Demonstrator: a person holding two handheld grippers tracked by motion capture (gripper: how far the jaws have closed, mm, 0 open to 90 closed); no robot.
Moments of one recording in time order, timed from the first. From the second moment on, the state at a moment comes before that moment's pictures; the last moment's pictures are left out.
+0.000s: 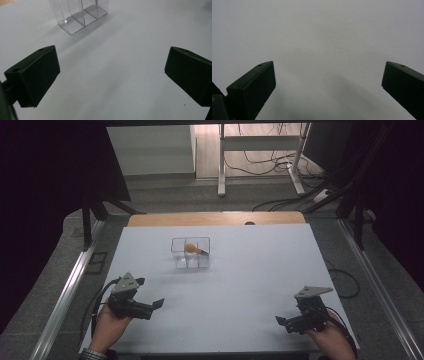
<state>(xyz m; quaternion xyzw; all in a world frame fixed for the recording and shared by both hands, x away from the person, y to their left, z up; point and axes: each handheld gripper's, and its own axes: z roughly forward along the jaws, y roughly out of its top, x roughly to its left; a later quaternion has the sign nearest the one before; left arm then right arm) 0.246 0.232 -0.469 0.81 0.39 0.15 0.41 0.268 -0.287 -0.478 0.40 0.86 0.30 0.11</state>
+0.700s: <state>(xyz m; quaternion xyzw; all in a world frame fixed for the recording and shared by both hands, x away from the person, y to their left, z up) 0.233 0.249 -0.476 0.81 0.40 0.16 0.40 0.268 -0.287 -0.478 0.40 0.86 0.30 0.11</state>
